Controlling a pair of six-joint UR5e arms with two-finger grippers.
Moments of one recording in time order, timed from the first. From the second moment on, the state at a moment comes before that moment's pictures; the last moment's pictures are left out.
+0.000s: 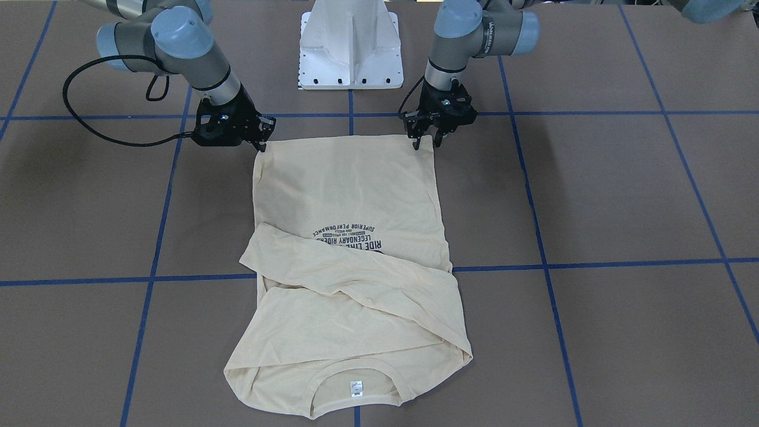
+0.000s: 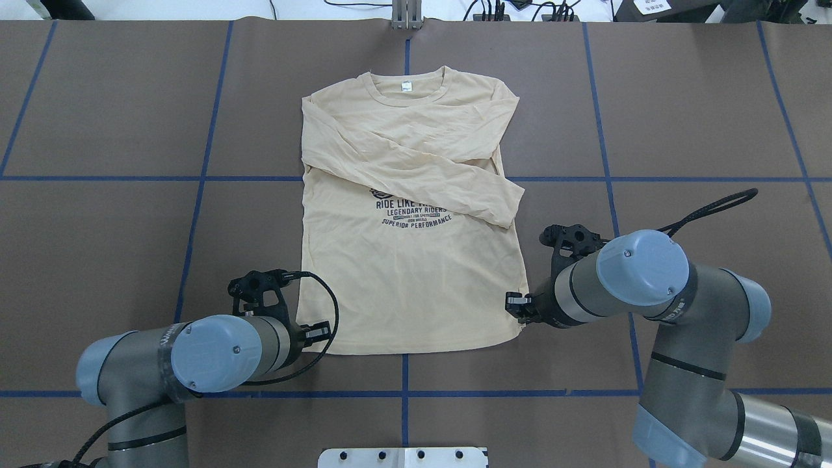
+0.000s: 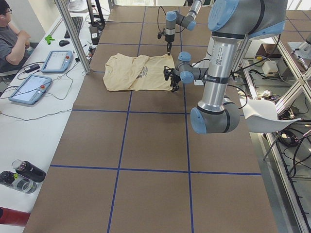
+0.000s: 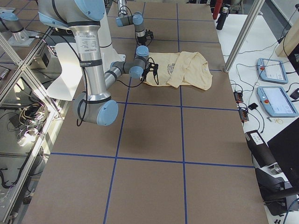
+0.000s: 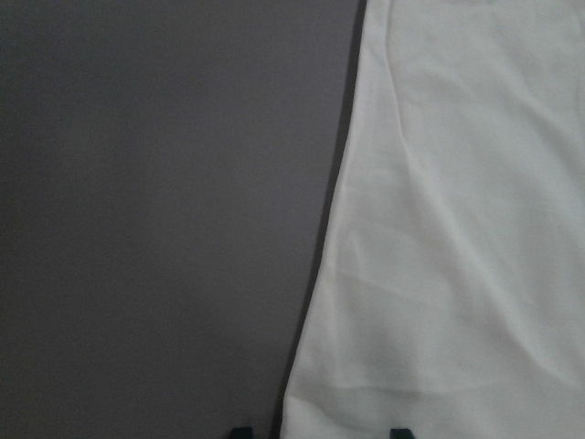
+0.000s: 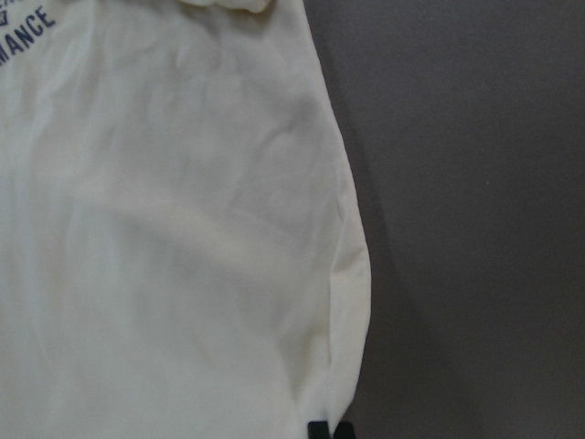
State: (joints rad) left arm -0.25 -1.90 -1.88 -1.82 -1.56 -1.62; right arm 0.43 -1.34 1.91 -1.22 1.90 1.47
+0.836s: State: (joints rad) left arm -0.24 -1.90 -1.89 -1.81 -1.56 -1.62; right arm 0.44 -1.35 1.92 -1.22 1.91 1.47
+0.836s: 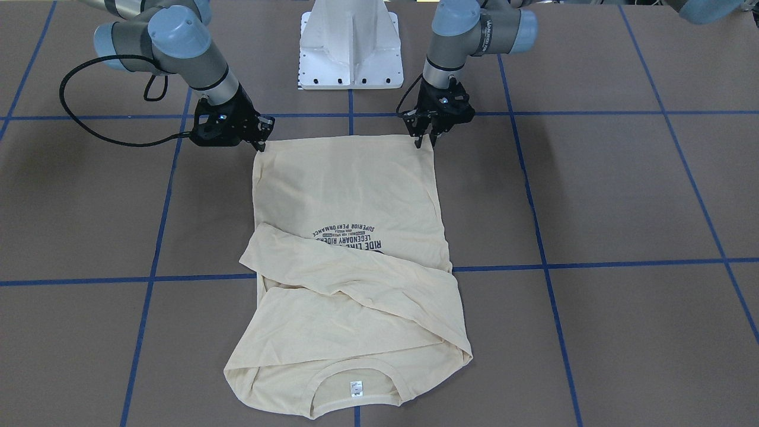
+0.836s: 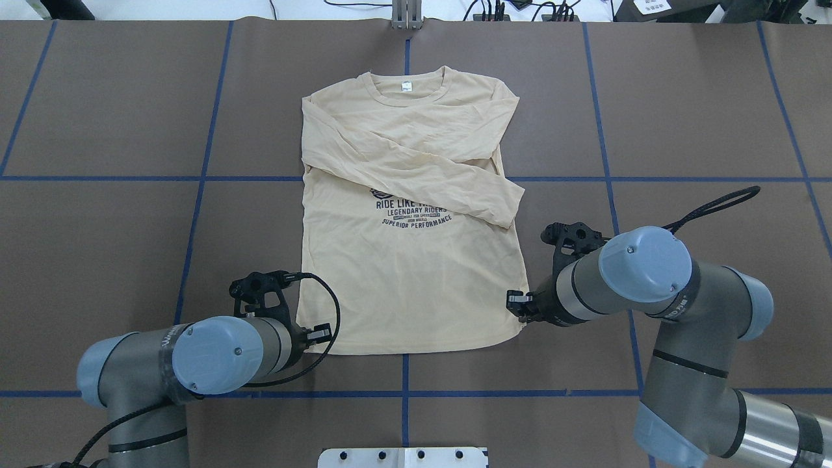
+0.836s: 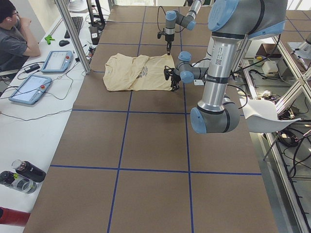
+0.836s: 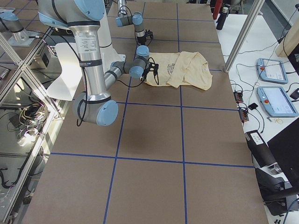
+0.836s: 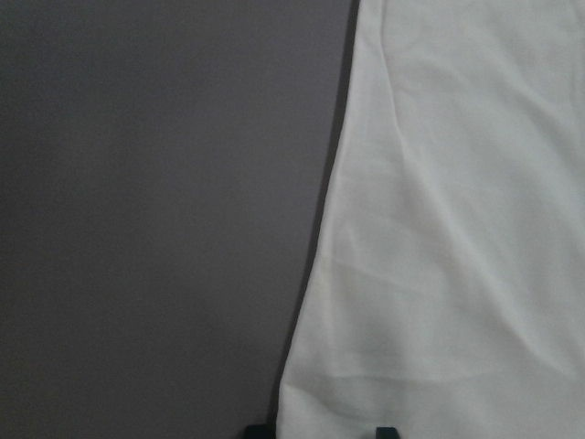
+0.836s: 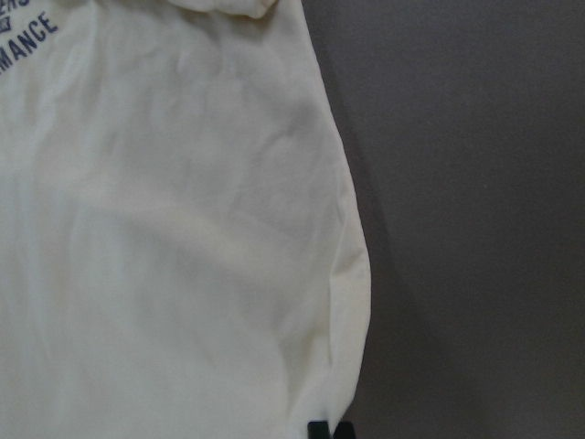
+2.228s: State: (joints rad) left arm -0.25 -1.89 -2.01 -1.76 -1.61 -1.58; right arm 0.44 -1.43 2.03 -1.23 2.07 1.51
